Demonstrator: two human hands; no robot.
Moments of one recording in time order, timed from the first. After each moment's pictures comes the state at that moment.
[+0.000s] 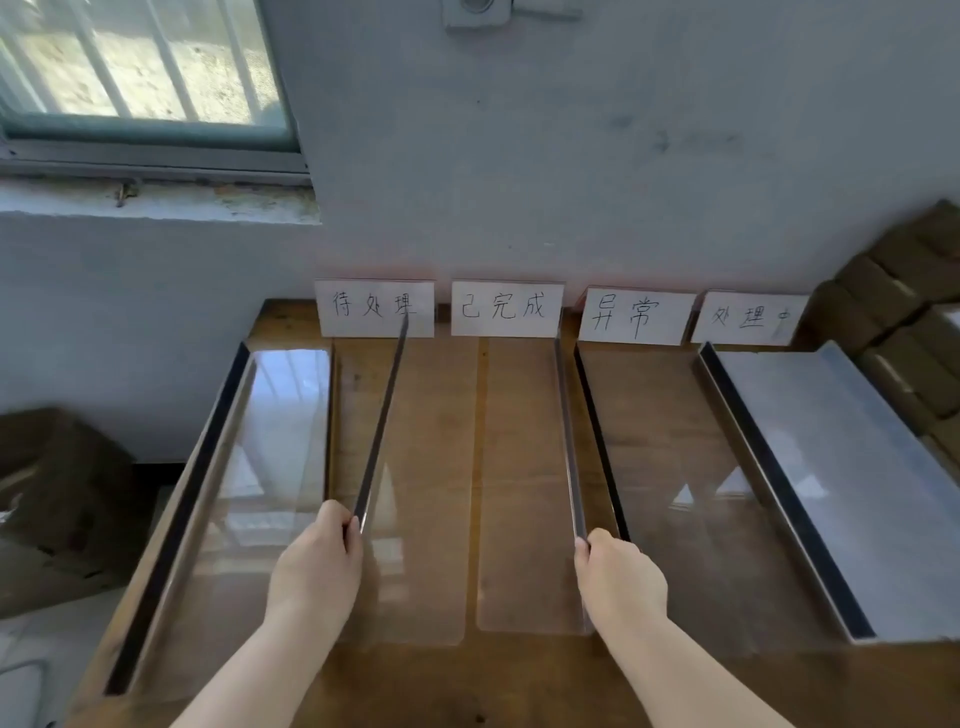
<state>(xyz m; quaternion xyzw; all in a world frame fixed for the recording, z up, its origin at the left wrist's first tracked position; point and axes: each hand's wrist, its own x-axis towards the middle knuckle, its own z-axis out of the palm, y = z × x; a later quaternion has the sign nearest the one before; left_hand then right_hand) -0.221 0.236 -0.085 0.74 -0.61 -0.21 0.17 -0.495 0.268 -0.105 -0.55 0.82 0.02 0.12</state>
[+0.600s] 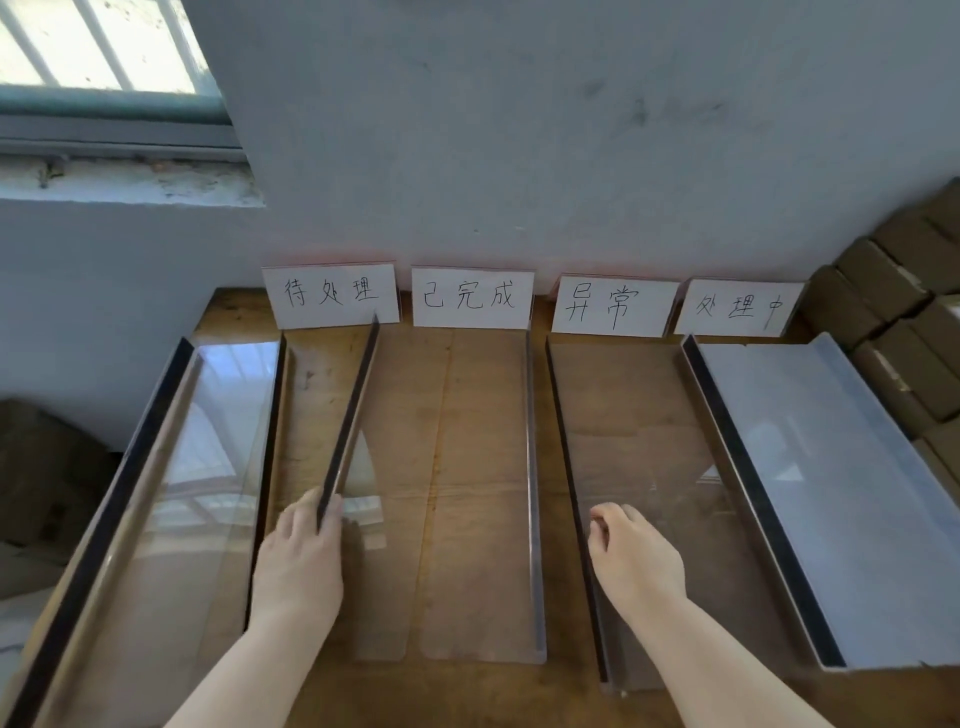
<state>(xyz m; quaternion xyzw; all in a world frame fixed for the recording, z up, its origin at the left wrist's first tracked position) -0.271 0.212 -0.109 0.71 -0.69 -0.08 -0.06 -0.585 0.239 -0.112 -0.58 0.80 -0.06 0.15</state>
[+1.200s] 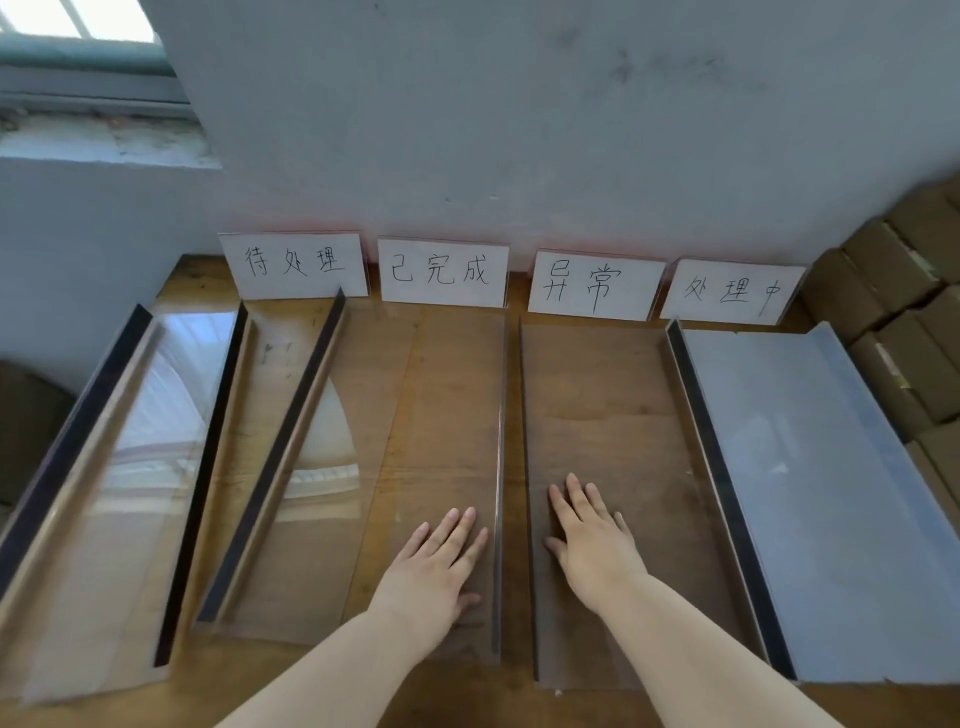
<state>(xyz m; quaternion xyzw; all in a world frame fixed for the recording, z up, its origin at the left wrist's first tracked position) -0.420 0.233 -0.156 0.47 -0.85 -0.18 -0.19 -0.628 0.224 -0.142 -0.66 0.70 0.12 0.25</state>
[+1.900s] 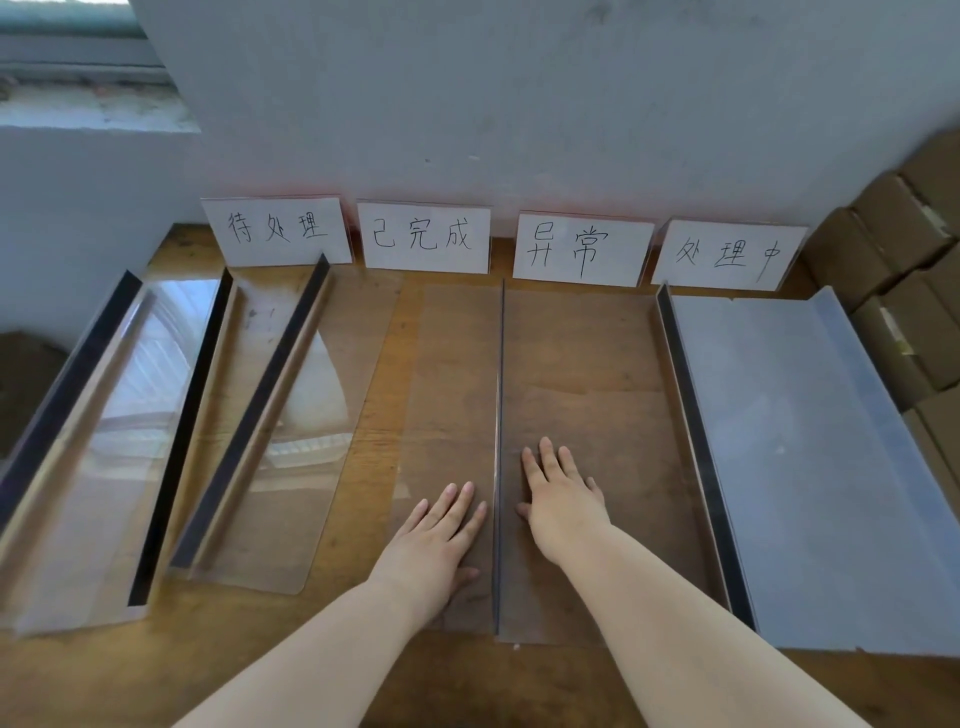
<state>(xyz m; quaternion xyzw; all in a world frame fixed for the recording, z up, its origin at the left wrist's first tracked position) -0.459 0.254 -0.151 0.49 -0.83 -0.18 -0.20 -0.634 0.217 -0.143 -0.67 0.67 0.16 0.28</state>
